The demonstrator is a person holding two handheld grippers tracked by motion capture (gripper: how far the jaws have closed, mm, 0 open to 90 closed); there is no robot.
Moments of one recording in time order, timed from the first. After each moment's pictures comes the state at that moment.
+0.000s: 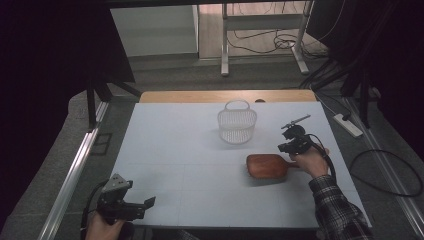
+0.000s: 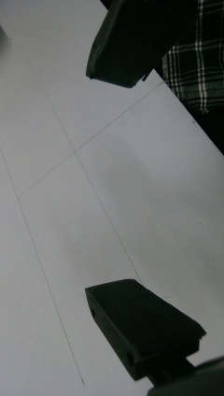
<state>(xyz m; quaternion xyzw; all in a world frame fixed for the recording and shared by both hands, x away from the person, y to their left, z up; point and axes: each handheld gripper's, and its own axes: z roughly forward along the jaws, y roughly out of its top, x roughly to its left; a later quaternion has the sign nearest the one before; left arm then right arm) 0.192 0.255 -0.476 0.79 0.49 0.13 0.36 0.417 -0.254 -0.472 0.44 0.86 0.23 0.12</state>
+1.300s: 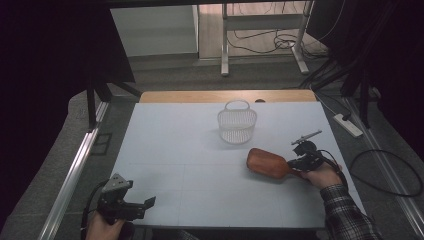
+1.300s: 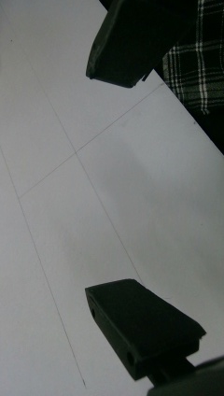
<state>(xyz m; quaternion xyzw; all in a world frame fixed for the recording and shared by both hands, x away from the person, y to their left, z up) 0.192 0.255 -0.476 0.79 0.48 0.12 0.36 0.375 -0.285 -0.486 0.43 0.87 0.21 0.09</state>
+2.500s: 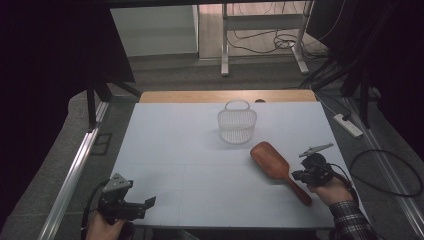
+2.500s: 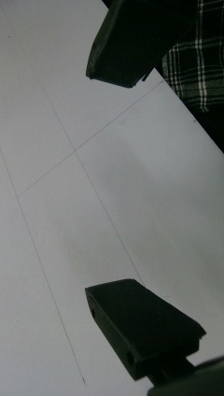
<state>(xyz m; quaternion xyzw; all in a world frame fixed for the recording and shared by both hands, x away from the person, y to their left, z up) 0.193 0.254 -0.476 0.79 0.49 0.13 0.36 0.325 -0.292 -0.472 0.43 0.87 0.23 0.10</state>
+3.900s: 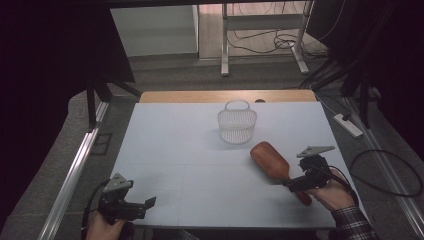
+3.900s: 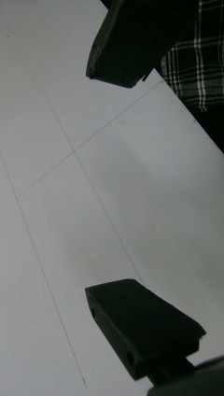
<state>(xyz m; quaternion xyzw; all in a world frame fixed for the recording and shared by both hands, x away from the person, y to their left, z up) 0.193 0.253 -0.476 0.79 0.48 0.13 0.36 0.309 -0.274 -0.455 0.41 0.86 0.29 0.13</state>
